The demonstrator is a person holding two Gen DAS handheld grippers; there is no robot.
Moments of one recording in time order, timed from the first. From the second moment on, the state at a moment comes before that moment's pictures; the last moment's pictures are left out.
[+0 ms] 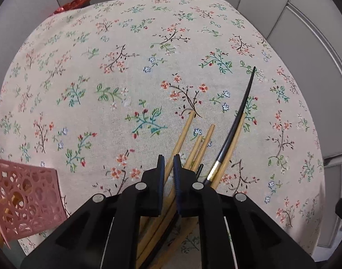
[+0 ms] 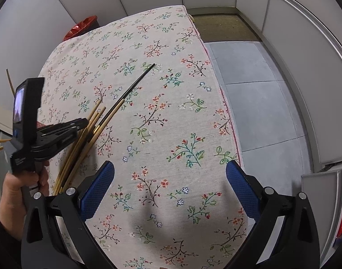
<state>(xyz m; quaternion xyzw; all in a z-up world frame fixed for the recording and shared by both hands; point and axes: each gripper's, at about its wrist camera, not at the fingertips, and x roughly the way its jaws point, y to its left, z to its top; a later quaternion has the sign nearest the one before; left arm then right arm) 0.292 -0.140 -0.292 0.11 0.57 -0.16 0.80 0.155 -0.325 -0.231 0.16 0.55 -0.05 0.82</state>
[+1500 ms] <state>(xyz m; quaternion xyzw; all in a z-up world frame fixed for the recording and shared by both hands) 0.114 -0.047 -0.157 0.06 0.42 -0.24 0.87 0.213 -0.255 -0.264 0.15 0.57 -0.02 0.81</state>
